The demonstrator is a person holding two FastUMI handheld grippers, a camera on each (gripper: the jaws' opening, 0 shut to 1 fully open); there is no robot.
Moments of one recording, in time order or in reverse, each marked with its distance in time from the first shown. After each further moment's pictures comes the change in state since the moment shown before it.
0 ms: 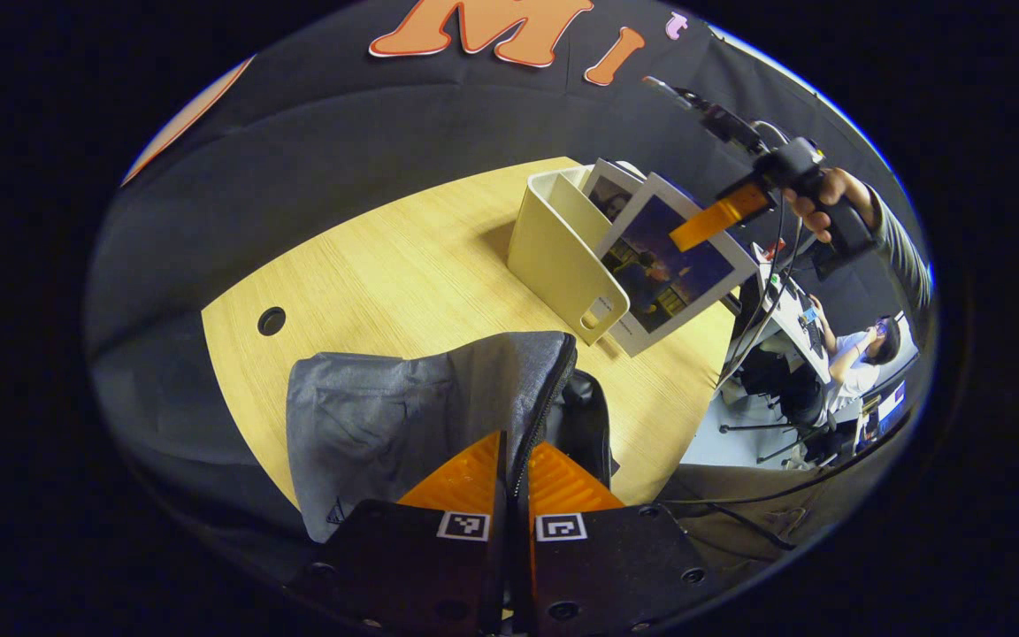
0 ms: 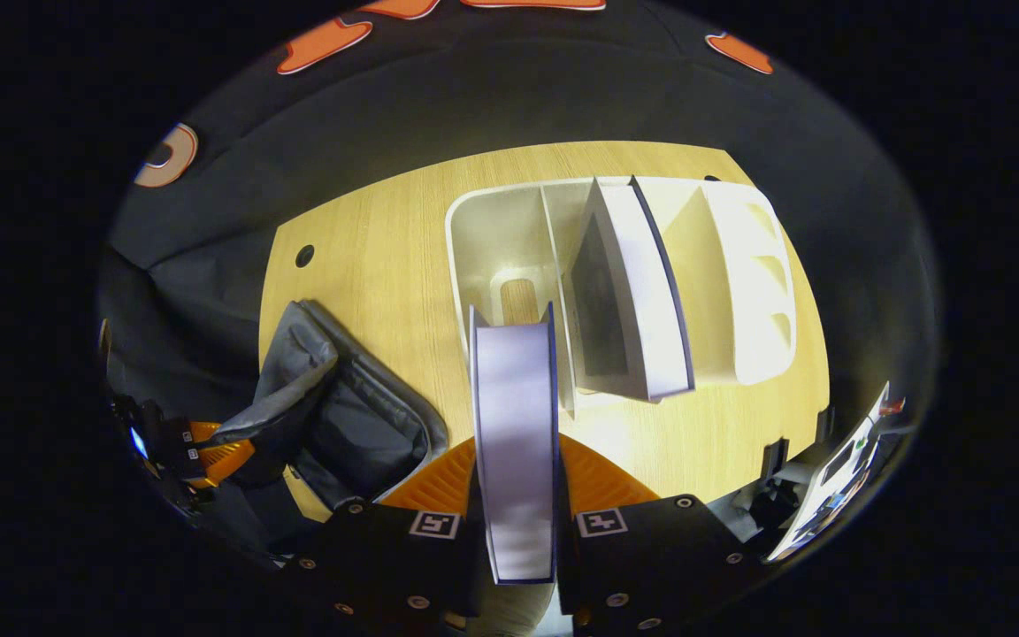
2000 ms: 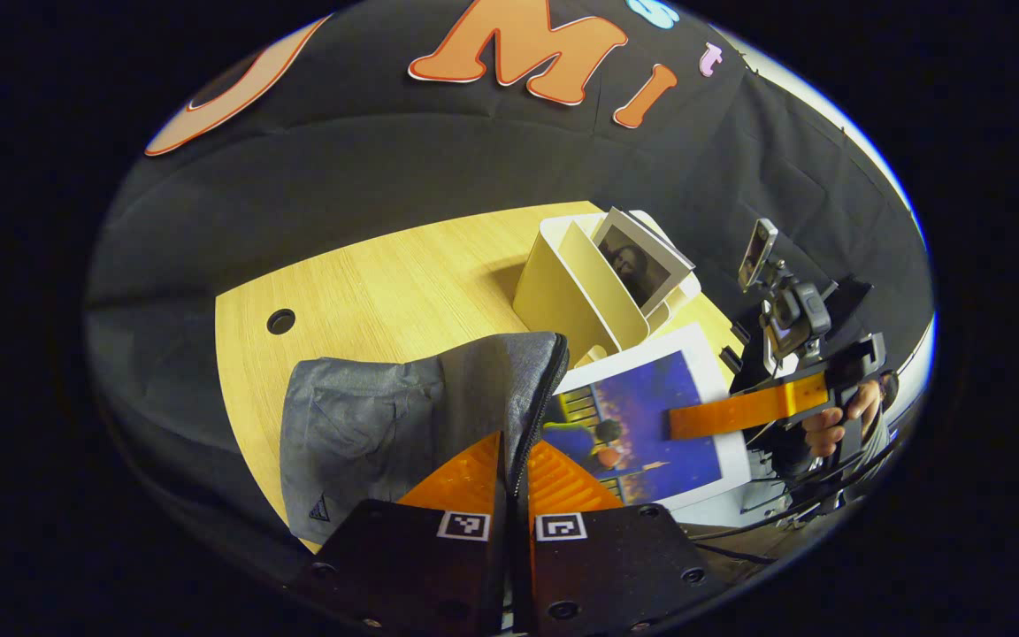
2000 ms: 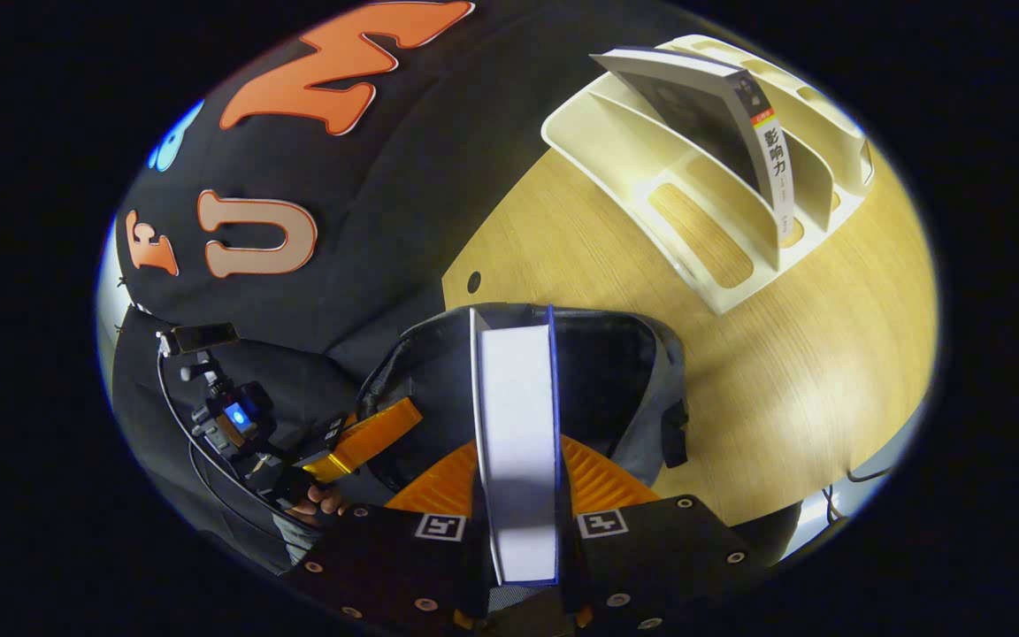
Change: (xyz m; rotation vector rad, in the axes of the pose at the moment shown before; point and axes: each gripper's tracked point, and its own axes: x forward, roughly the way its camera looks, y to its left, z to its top) left arm -0.009 -0.019 0.018 -0.136 -0.163 0.038; right arm 0.024 0.163 -0.088 0.381 -0.153 0.717
